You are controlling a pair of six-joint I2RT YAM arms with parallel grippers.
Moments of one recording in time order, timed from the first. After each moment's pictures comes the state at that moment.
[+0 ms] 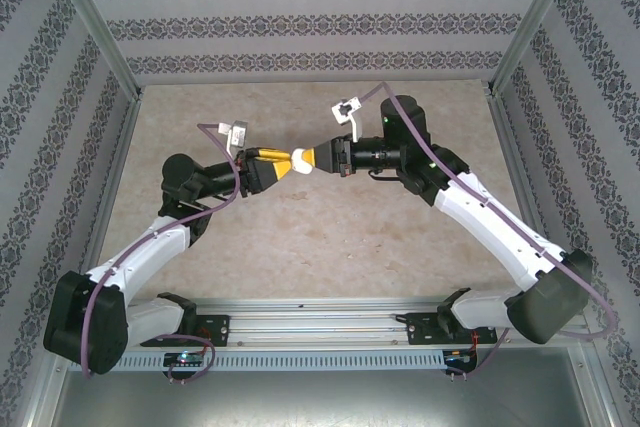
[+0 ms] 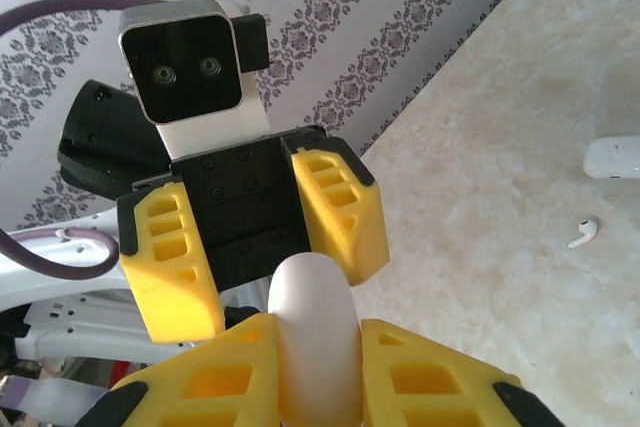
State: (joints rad) left arm -0.29 1.16 0.64 0.81 1.00 -0.93; right arm 0.59 1.32 1.25 -0.28 -0.78 0.53
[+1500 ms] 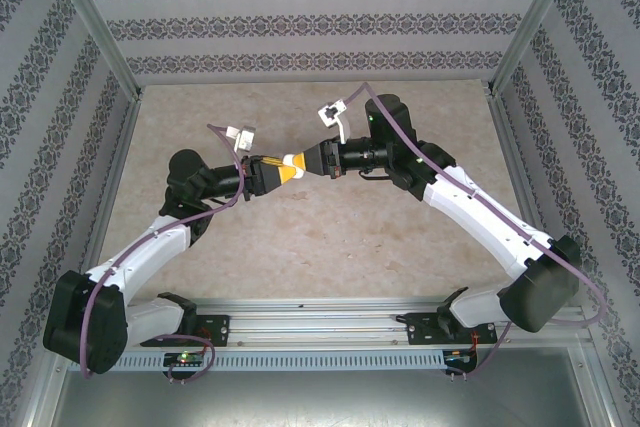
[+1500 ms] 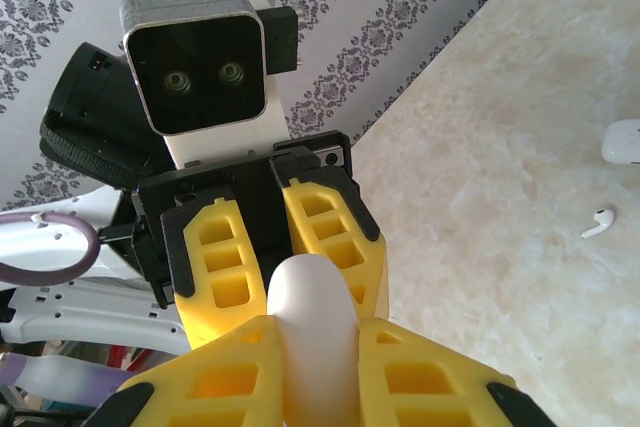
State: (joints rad) left arm -0.31 1.17 0.65 0.72 1.03 -0.87; right arm 0.62 1.39 1.29 -0.31 -0.78 0.50
